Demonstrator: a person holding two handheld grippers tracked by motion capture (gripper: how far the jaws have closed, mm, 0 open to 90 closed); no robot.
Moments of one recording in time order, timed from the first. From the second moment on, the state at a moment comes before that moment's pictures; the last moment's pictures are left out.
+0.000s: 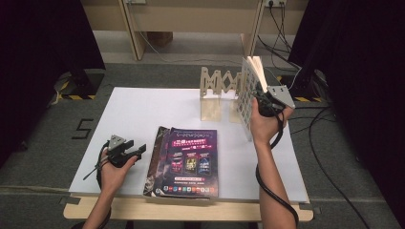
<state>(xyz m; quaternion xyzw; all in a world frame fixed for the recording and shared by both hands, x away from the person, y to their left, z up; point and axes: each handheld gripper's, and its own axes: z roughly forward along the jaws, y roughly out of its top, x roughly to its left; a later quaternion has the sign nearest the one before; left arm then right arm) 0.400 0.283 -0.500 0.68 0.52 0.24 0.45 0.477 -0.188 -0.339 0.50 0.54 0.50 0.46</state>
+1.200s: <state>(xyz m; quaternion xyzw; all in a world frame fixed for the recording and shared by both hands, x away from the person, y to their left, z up) 0.401 0.283 -0.500 0.68 0.52 0.24 0.45 0.496 -0.192 -0.329 0.52 0.58 0.47 0.42</state>
